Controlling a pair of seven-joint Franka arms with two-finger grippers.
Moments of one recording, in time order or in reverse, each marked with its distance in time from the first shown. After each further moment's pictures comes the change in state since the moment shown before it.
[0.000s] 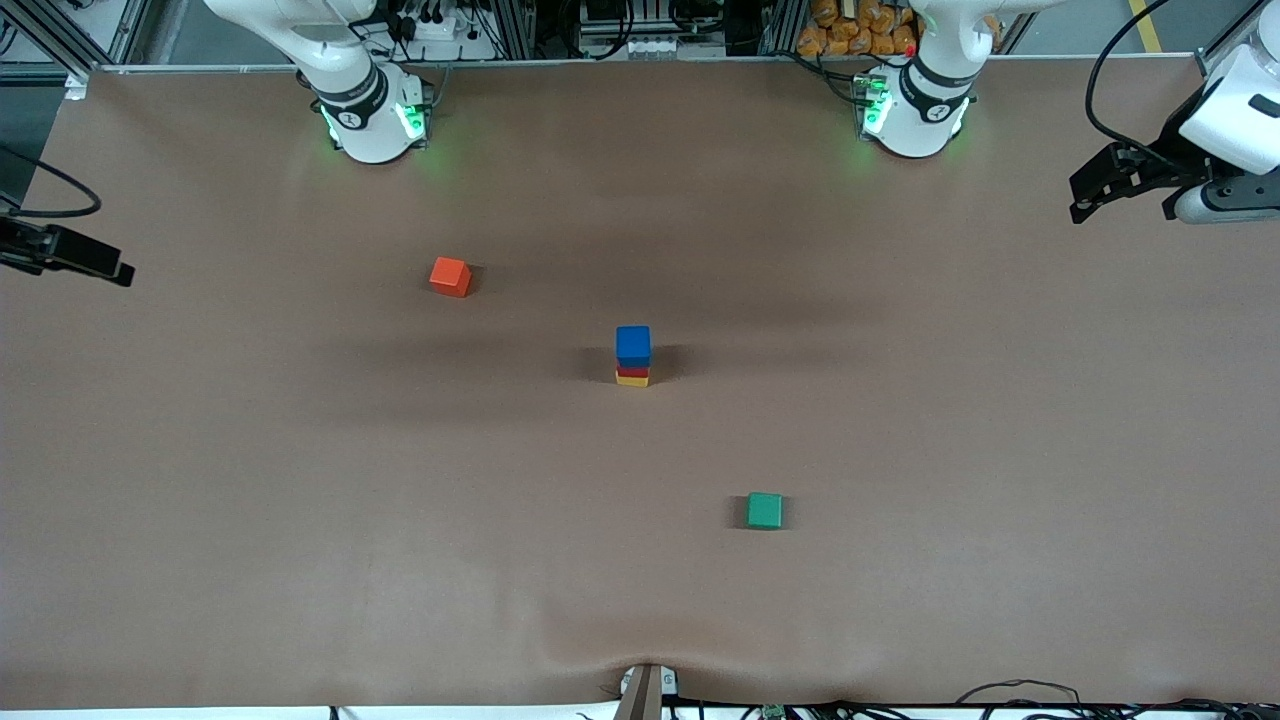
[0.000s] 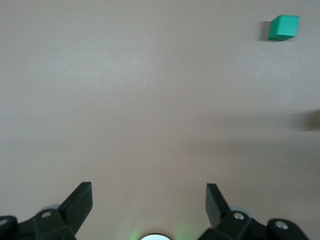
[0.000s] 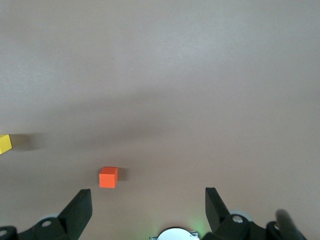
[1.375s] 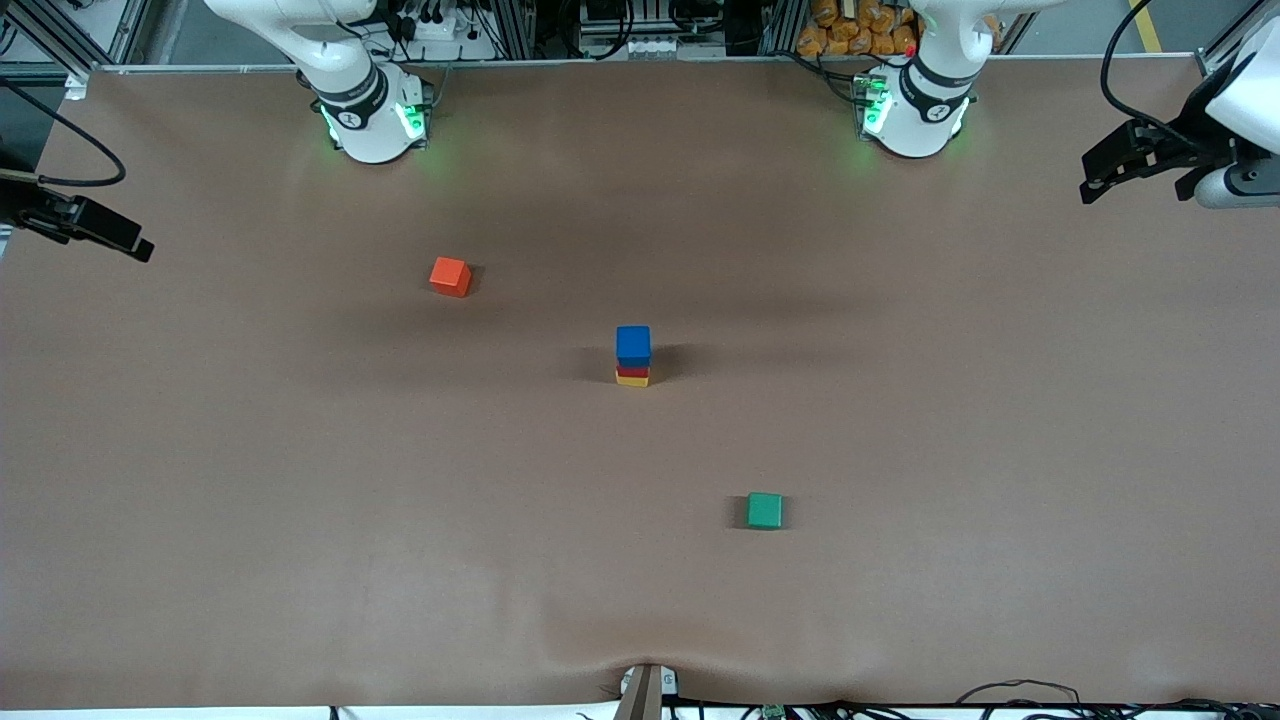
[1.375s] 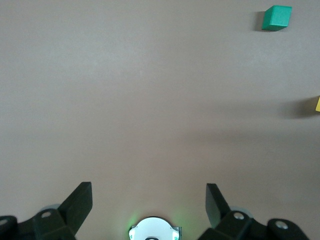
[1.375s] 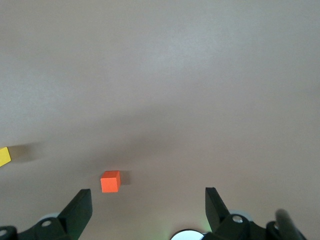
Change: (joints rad) left arm -0.002 0.059 -0.003 0.143 -0.006 -0.140 0.000; right arm -0.011 -0.195 -0.010 -0.292 -0.002 0.141 0.090
